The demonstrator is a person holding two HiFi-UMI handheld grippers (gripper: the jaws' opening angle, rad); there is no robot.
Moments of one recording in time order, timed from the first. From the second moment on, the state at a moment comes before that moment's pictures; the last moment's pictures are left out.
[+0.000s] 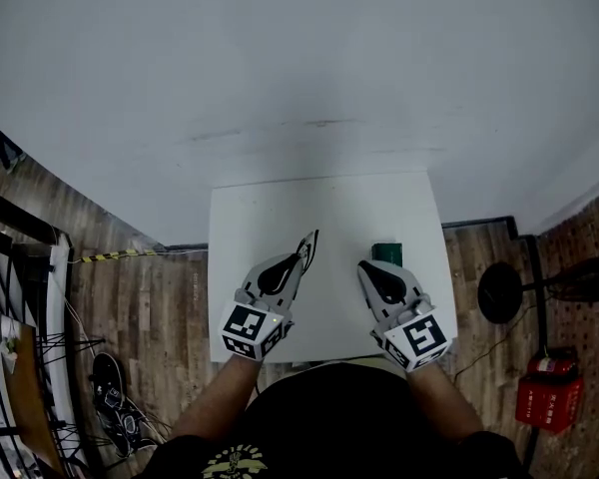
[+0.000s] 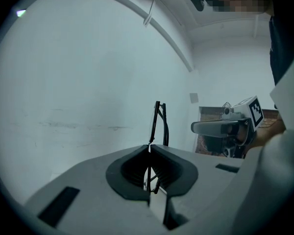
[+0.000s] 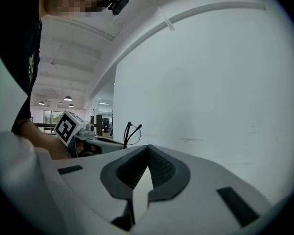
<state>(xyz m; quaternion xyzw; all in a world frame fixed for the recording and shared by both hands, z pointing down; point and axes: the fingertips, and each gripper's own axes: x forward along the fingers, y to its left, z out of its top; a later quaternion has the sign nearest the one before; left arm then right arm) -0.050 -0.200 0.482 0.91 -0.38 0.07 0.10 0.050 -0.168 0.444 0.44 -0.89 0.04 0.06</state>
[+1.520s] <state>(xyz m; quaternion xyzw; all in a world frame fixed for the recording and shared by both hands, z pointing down) -0.089 -0.090 0.449 0.95 -0.31 0.01 0.07 -0.068 -0.080 0.400 0.29 -0.94 0.16 -0.08</state>
